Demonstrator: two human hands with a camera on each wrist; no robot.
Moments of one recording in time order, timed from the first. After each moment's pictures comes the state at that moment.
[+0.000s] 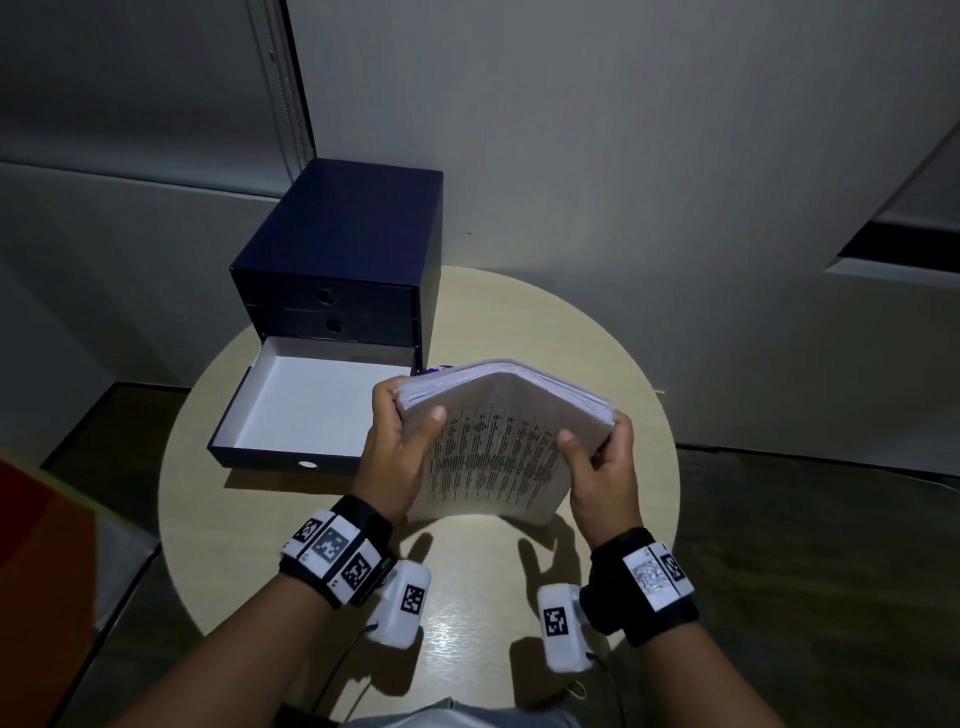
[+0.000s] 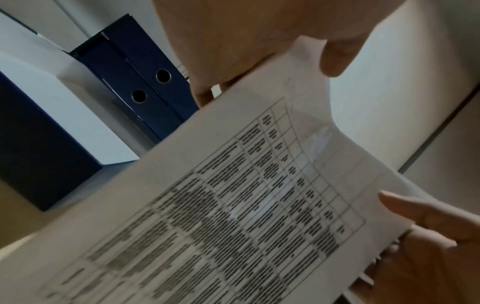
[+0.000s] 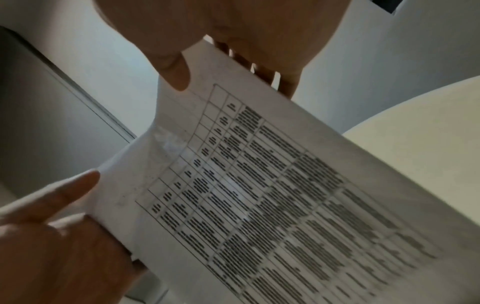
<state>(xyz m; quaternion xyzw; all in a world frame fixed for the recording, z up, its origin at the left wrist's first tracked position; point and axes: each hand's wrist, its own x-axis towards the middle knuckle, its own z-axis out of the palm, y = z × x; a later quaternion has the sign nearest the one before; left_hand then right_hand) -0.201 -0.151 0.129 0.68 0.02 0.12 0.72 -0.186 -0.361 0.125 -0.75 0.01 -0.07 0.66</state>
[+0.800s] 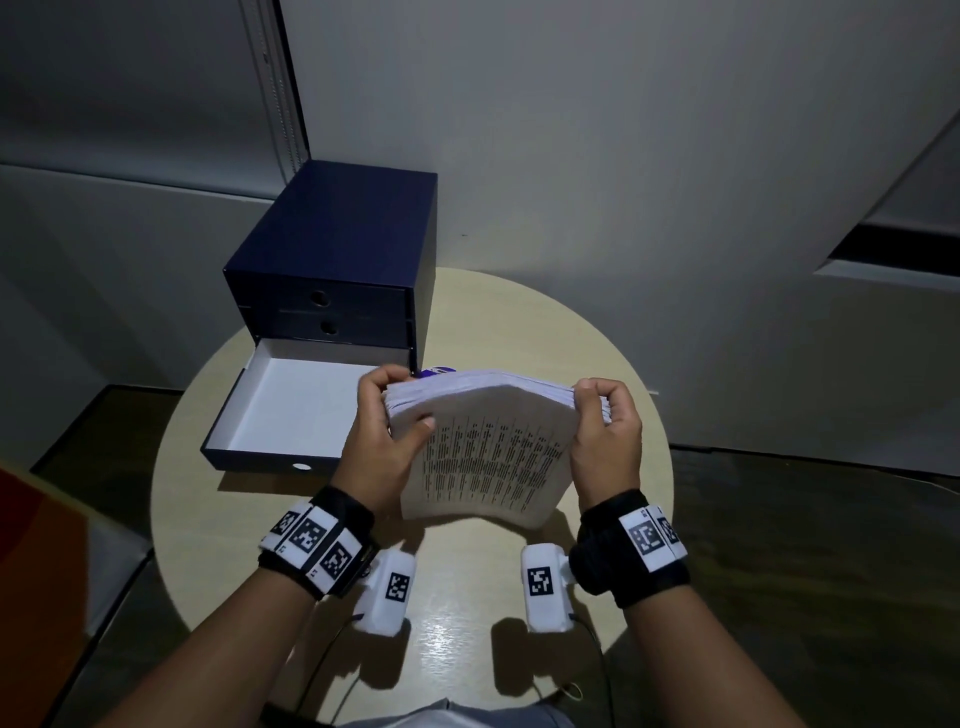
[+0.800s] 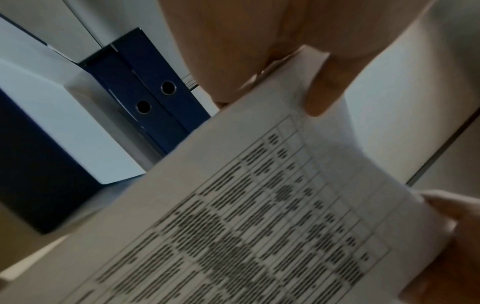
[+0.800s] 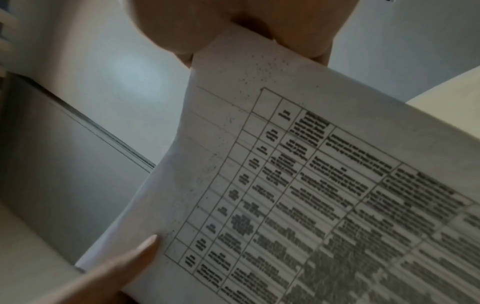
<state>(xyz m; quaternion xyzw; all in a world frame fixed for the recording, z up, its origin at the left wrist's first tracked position) -0.194 -0.138 0.134 0.74 0.01 0.13 0.66 -0.160 -0.349 0.156 -0.75 0.10 -0.14 0.63</state>
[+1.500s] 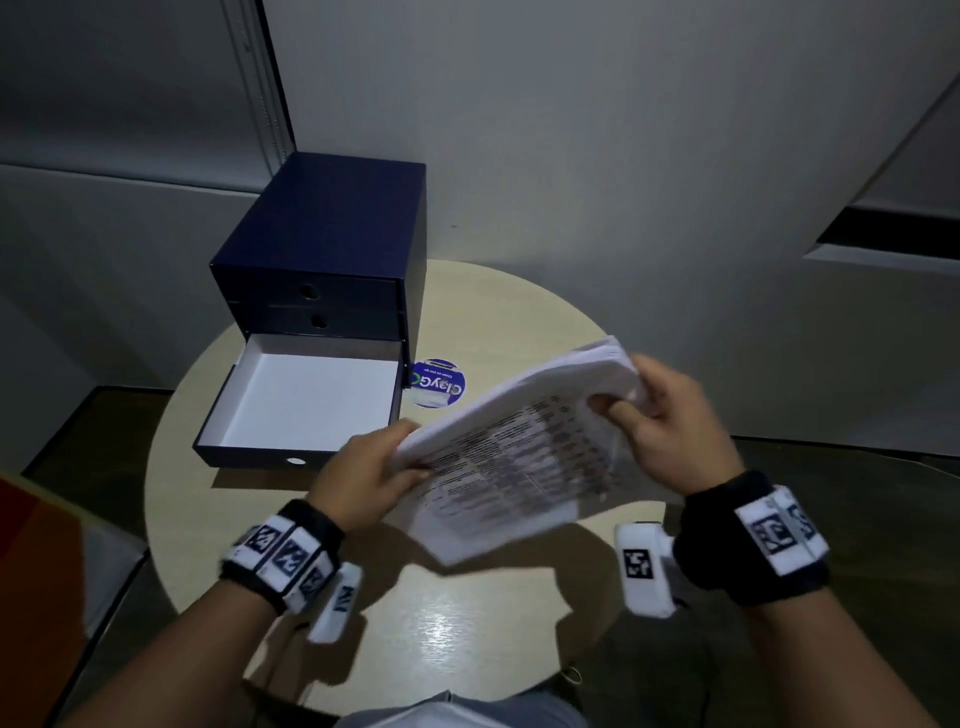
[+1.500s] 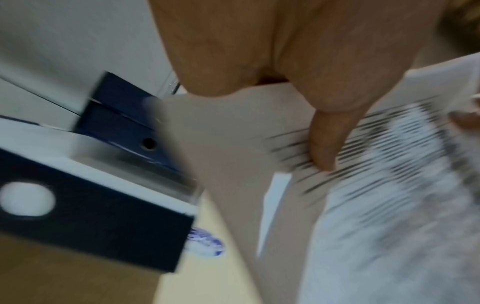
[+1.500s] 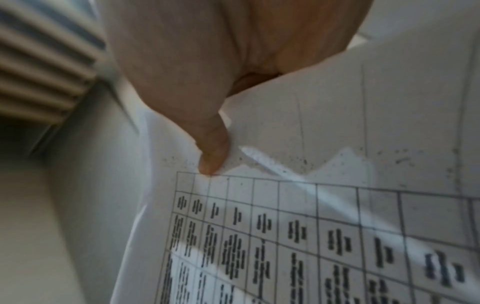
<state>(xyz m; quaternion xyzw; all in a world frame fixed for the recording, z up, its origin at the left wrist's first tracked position) -0.210 -0.111 0.107 0.91 -0.10 0.02 0.39 -0.169 -0.420 0.206 -0.89 -0.15 -0.06 0.43</state>
